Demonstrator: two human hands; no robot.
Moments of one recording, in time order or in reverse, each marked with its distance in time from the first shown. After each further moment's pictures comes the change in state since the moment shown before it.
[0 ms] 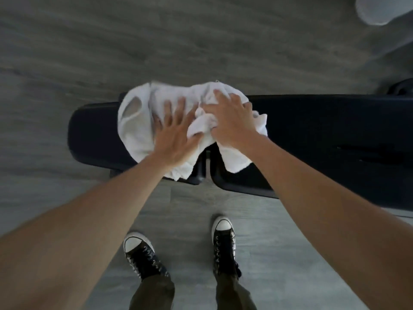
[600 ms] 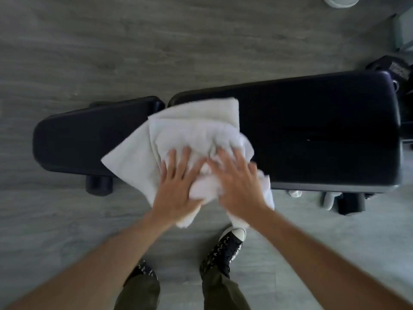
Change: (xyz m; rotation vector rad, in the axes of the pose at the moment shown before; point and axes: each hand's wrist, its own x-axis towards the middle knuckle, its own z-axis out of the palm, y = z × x) left_hand -0.110 0.103 0.095 0.020 0.034 0.290; right_hand -0.191 0.090 0.051 0.124 -0.032 -0.012
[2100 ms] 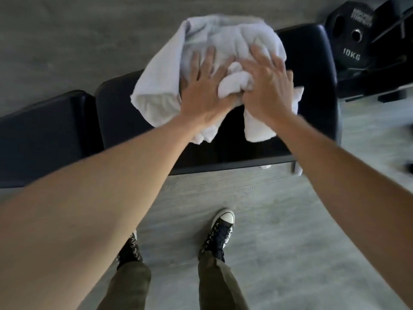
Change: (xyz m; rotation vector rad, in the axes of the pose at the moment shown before) left_hand 0.229 0.183 -0.023 0.000 -0.002 0.036; right_hand 0.030 0.210 -0.089 0.136 0.328 0.396
